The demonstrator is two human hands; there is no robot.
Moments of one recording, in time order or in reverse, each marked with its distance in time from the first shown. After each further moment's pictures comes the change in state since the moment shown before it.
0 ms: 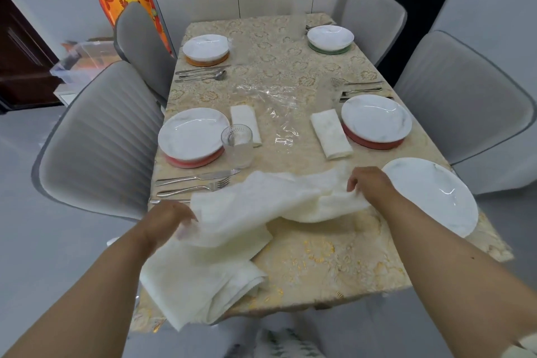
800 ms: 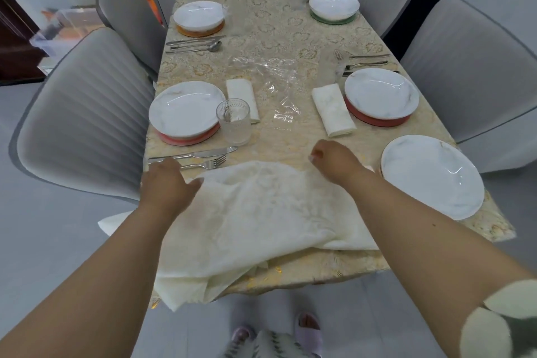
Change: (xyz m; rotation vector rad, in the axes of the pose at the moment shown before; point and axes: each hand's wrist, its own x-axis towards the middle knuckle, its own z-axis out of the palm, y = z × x) left_hand 0.047 -0.018 0.022 0.715 0.372 0.096; right_hand 0.010 -0.037 0.053 -0.312 0.056 -0.286
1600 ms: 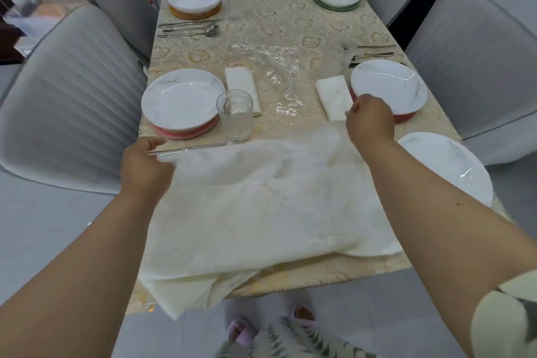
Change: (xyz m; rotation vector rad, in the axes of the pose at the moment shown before) left_hand 0.035 -0.021 -0.004 -0.667 0.116 -0.140; right_hand 0.041 0.004 -0.044 -0.063 0.429 0.195
